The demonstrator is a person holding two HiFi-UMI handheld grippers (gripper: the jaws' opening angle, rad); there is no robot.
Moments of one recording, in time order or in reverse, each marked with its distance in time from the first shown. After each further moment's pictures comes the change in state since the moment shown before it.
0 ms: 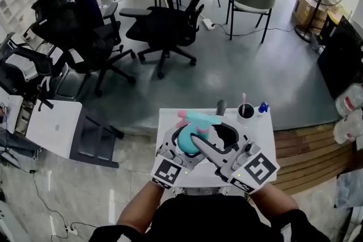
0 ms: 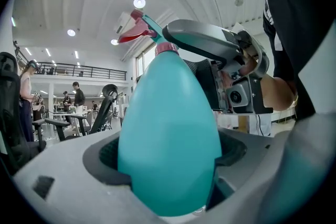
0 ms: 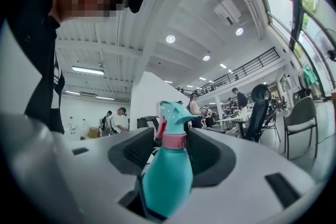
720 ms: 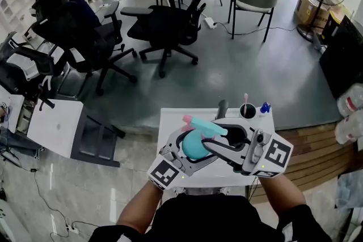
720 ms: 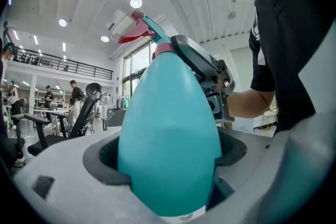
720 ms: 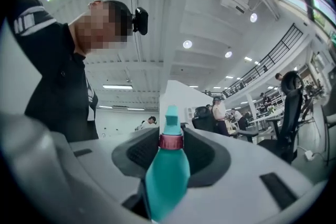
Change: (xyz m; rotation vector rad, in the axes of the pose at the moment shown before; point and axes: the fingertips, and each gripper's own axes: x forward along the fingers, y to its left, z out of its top) left arm -0.002 -0.023 0.019 -0.106 -0.071 -0.162; right arm -0.014 0.008 0.008 0.049 -0.073 0.361
